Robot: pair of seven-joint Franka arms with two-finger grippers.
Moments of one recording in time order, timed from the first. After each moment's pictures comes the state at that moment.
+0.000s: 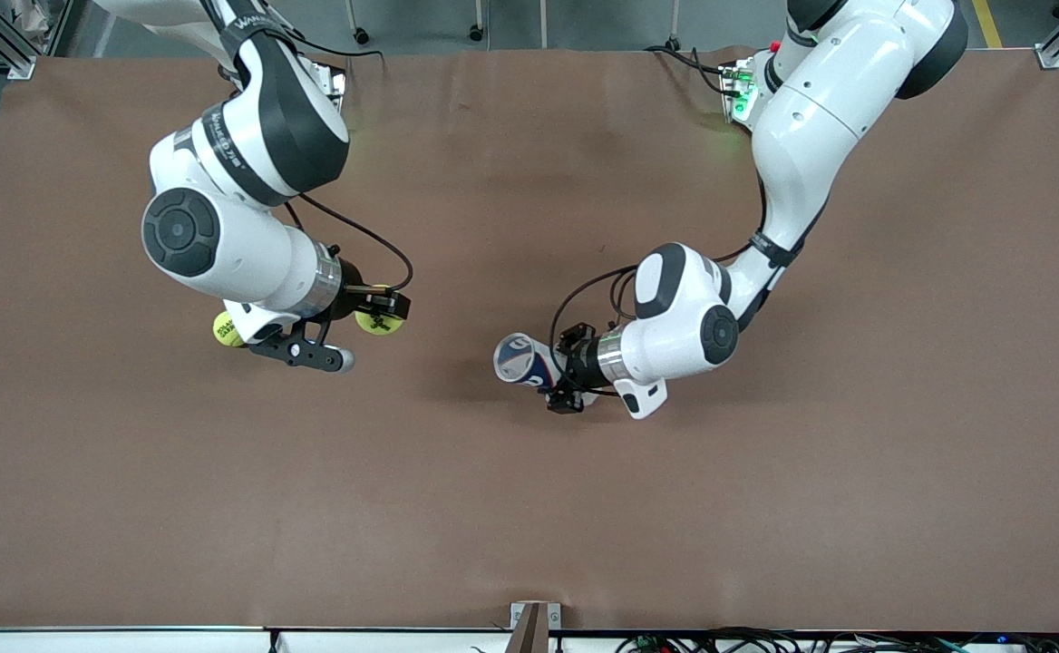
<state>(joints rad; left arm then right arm) -0.27 0.82 -0.43 -1.49 -0.49 2.49 -1.53 0.44 0.37 -0.02 -1.46 0.27 1.76 0.64</state>
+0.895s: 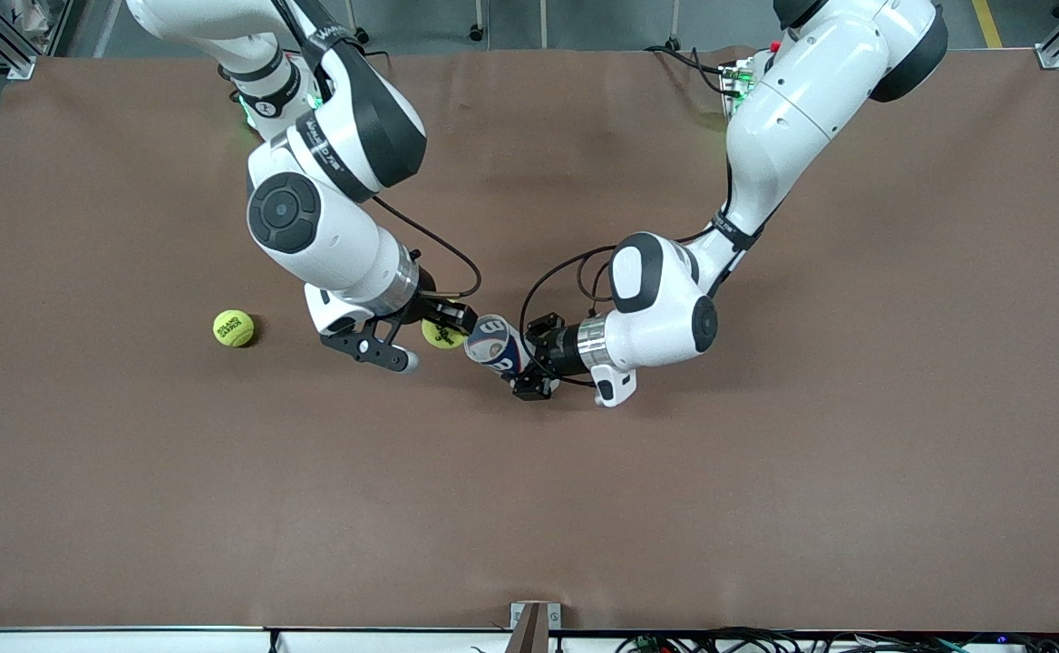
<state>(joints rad) -0.31 0.84 -0.44 -1.49 -0.86 2.56 -1.17 0.55 0.44 -0.01 -1.46 0.27 1.98 0.81</state>
